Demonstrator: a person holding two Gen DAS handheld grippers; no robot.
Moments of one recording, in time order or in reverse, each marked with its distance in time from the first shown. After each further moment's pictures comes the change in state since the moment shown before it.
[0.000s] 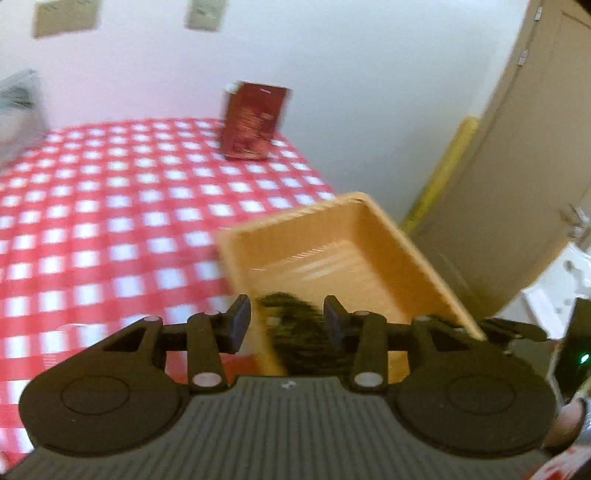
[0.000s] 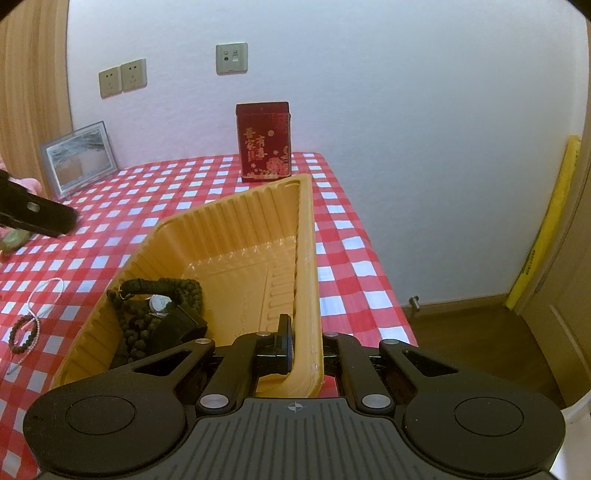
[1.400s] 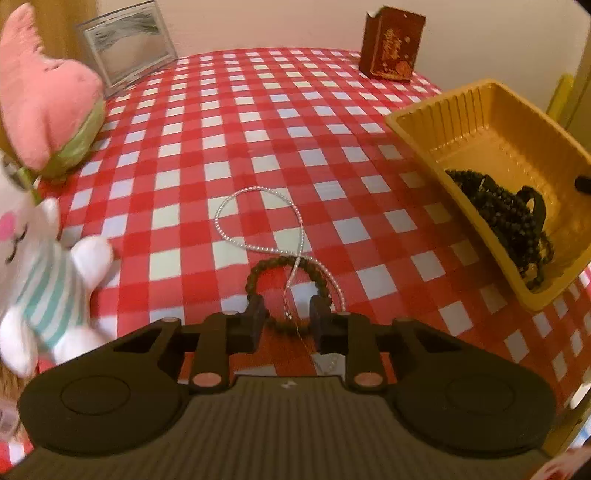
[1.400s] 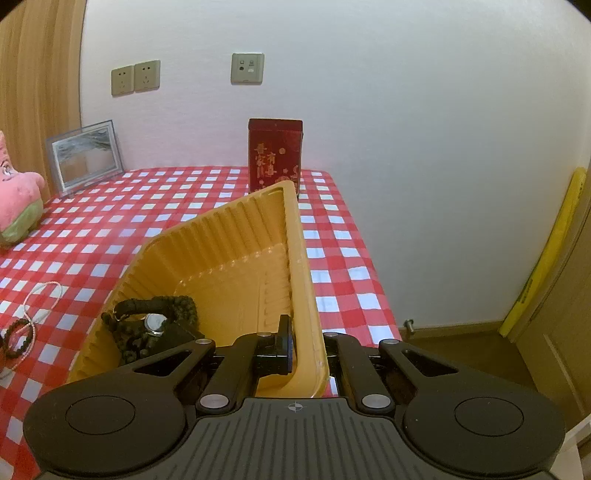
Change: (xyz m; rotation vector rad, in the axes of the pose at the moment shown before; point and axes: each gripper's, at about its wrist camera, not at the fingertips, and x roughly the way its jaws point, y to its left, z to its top) left arm -0.005 0.097 -0.110 -0.018 0.145 0.305; right arm 0.008 0.014 0.018 -0.076 -0.041 -0.017
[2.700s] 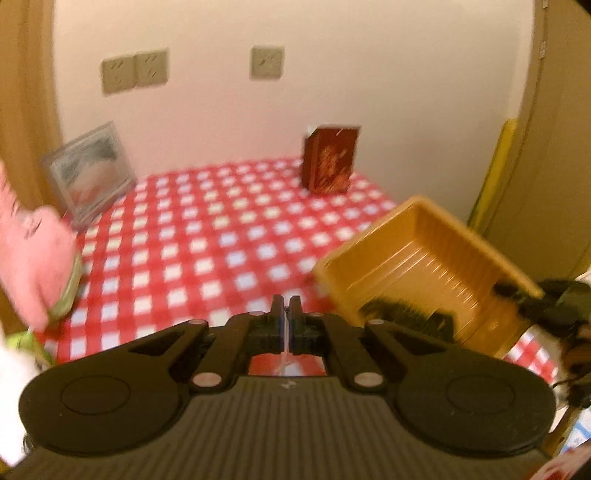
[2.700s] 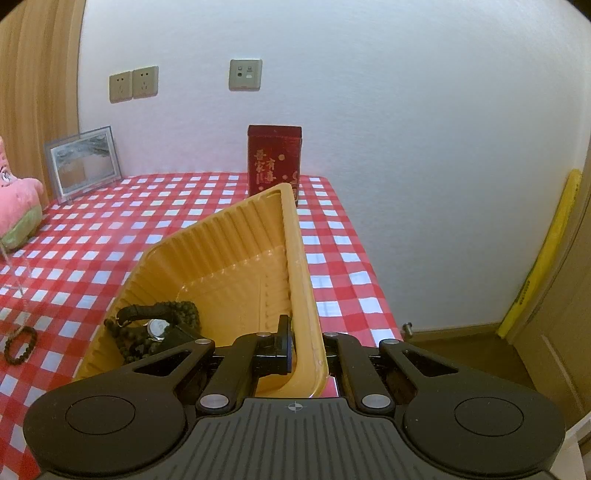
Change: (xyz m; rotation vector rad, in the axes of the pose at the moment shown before) left arm -0.092 -0.032 0.096 0.091 -0.277 -0.126; right arm -0.006 0.003 -0.001 0.012 -0.019 -0.006
